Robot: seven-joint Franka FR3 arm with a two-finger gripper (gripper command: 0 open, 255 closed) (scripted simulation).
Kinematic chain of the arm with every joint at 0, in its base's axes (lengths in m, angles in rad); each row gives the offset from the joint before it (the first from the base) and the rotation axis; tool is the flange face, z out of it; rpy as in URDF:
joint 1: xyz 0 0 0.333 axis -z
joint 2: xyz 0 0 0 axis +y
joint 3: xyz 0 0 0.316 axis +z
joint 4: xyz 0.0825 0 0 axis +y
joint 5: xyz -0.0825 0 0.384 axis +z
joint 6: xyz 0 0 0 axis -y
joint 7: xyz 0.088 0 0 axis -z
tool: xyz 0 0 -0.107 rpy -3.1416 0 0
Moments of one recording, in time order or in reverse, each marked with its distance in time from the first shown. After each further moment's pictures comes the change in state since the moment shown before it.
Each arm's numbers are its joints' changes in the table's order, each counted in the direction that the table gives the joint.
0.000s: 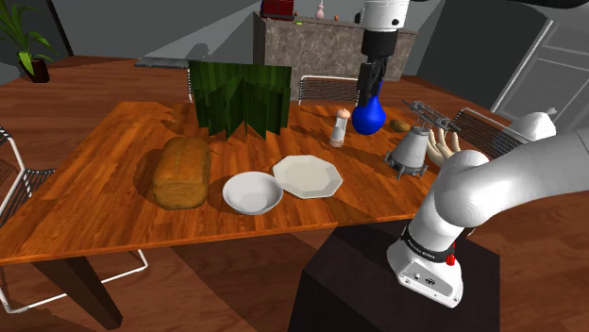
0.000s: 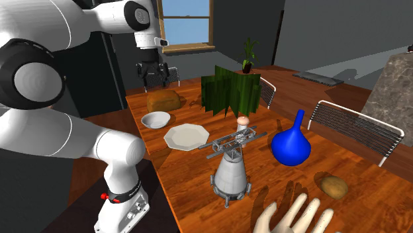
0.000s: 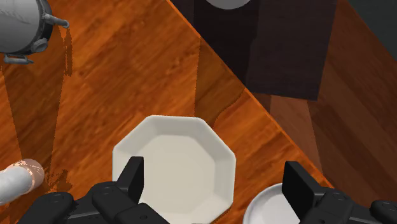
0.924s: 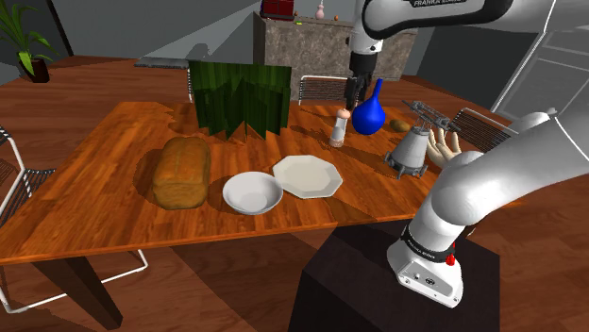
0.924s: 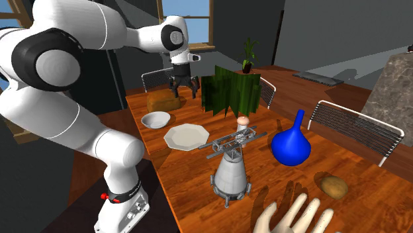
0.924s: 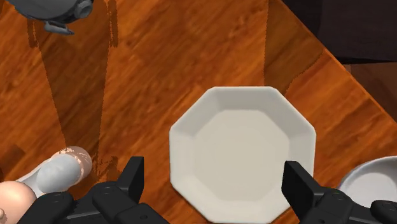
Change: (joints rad) arm 0.082 0.203 -0.168 0.038 -0.128 0.288 -0.126
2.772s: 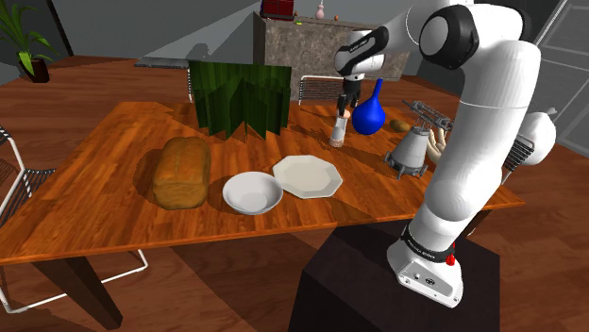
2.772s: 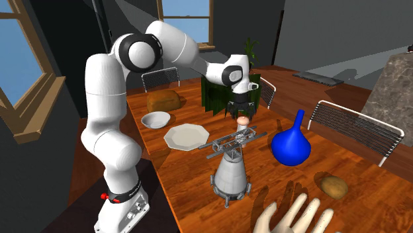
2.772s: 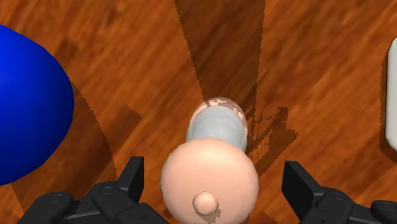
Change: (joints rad) arm 0.171 0.771 -0.275 -0.399 0.138 0.472 -0.345
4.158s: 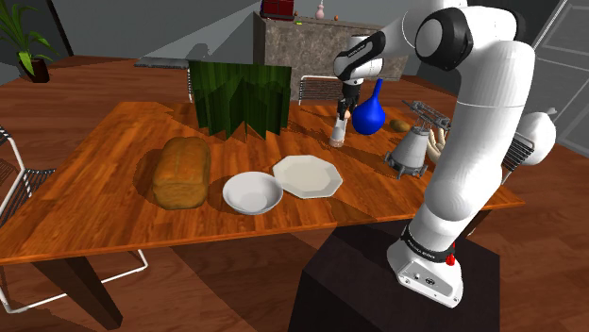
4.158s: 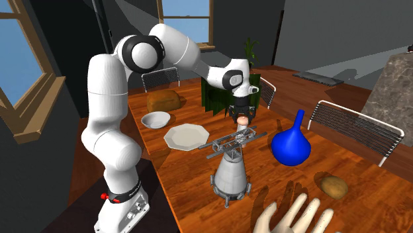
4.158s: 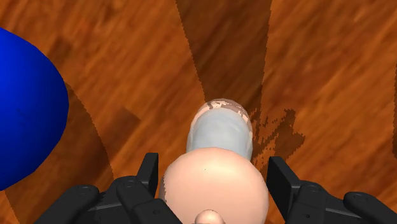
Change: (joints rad) arm 0.009 0.029 0.001 0.012 0.013 0.041 -0.010
